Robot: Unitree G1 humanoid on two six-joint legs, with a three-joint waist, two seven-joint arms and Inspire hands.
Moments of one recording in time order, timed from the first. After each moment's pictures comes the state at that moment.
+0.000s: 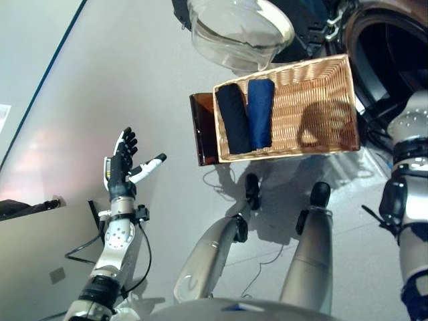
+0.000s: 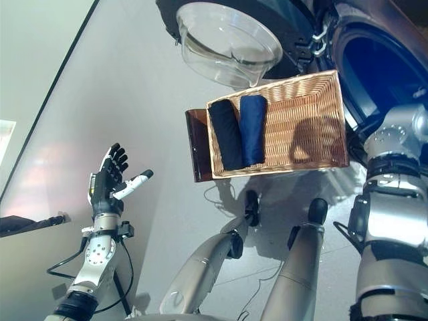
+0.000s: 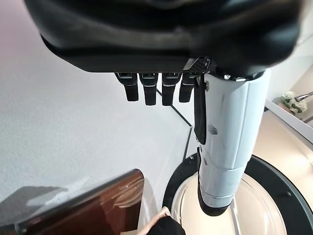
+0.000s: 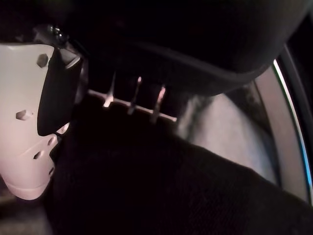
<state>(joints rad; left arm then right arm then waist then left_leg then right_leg) 0.00 0.34 -0.17 0.26 -0.29 -0.47 0.36 -1.17 -0.80 -0.04 1.11 0.95 -0.53 -0.66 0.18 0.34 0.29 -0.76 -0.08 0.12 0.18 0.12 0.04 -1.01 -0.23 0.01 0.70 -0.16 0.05</state>
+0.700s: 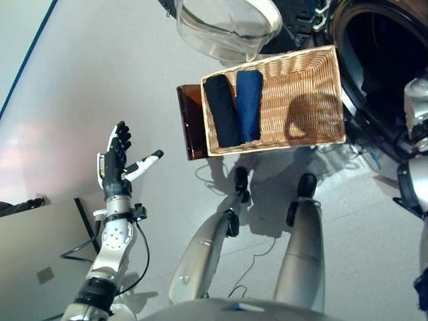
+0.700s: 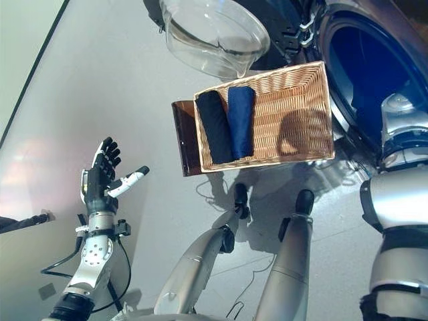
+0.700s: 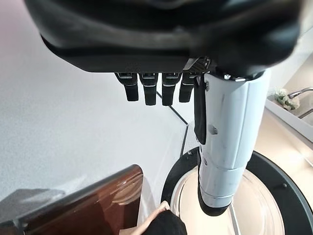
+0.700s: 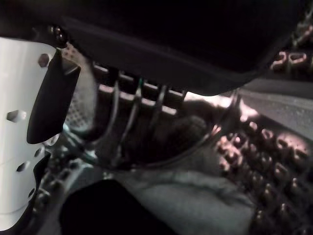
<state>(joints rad) 0.02 0.35 -0.13 0.22 -0.23 -0.46 0.41 -1.36 -0.86 0.50 1.43 0.26 -0.12 -0.74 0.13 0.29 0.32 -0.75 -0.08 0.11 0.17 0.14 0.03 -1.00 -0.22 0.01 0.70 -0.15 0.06</state>
